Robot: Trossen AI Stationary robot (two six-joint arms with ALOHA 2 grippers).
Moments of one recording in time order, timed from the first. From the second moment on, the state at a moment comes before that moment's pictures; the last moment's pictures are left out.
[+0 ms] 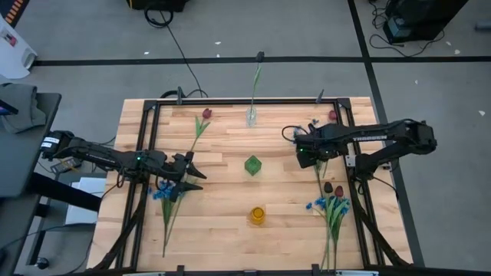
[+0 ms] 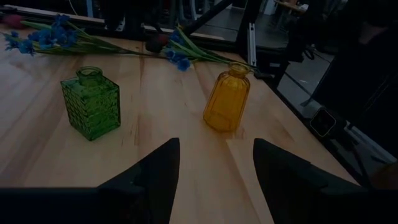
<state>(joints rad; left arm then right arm) -0.13 0.73 0.13 0.40 0.13 -0.18 -0.18 1.34 0.83 -1.14 0.08 1.14</state>
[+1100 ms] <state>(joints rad) -0.13 0.73 0.13 0.40 0.13 -0.19 -0.18 1.33 0.57 -0.76 0.03 1.23</state>
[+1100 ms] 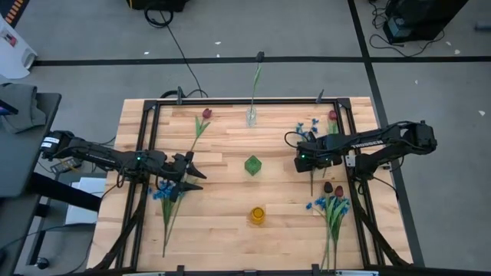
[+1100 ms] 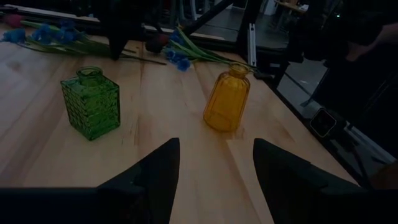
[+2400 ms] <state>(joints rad) -0.13 0.73 0.13 0.48 0.02 -0.19 -0.16 1.18 0.84 -0.70 0.18 1.07</state>
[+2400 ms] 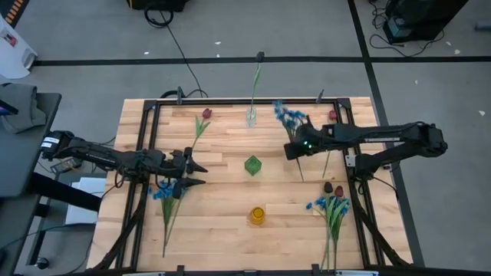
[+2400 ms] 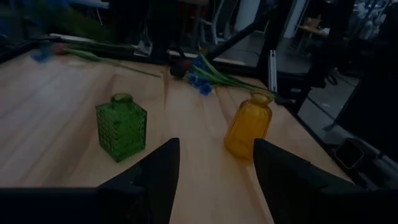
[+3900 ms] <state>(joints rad) -0.13 0.73 0.13 0.44 0.03 -0.19 0.19 1.43 0.77 0.67 0.47 0.07</state>
